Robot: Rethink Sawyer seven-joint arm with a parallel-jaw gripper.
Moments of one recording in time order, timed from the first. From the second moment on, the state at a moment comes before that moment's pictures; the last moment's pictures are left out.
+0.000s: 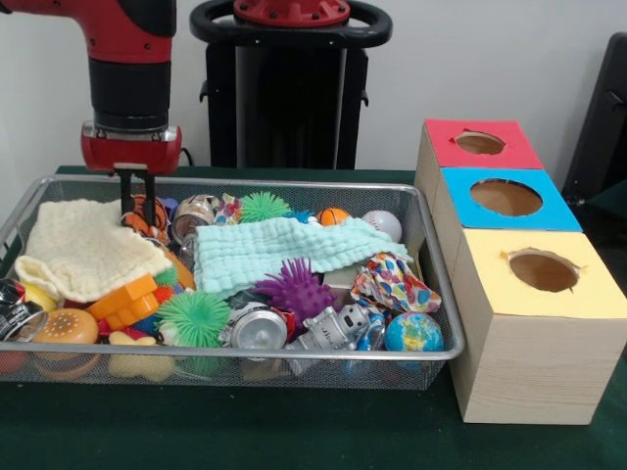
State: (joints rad) arm -0.83 -0.67 0.29 1.82 -0.60 0.29 1.57
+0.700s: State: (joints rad) arm -0.86 -0.81 0.31 1.91 -0.53 0.38 1.57
